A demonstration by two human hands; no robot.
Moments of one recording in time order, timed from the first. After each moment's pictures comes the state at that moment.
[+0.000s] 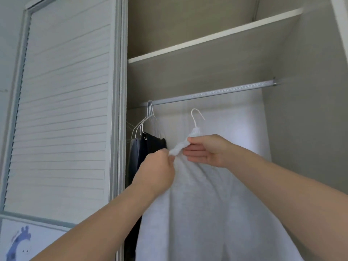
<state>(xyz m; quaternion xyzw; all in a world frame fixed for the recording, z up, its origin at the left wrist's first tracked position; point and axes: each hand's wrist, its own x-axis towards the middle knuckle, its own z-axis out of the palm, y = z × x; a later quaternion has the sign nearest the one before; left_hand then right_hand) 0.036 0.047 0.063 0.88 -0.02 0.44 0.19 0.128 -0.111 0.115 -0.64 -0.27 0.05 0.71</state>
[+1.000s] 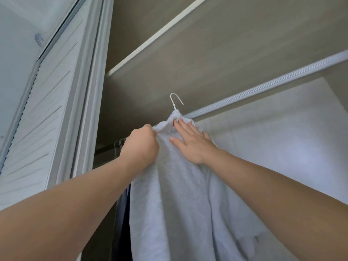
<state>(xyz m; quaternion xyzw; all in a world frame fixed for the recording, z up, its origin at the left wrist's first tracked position) 0.258 0.133 0.231 0.80 0.14 0.59 0.00 0.402 0.013 0.236 -0.75 -0.43 -0.44 0.23</state>
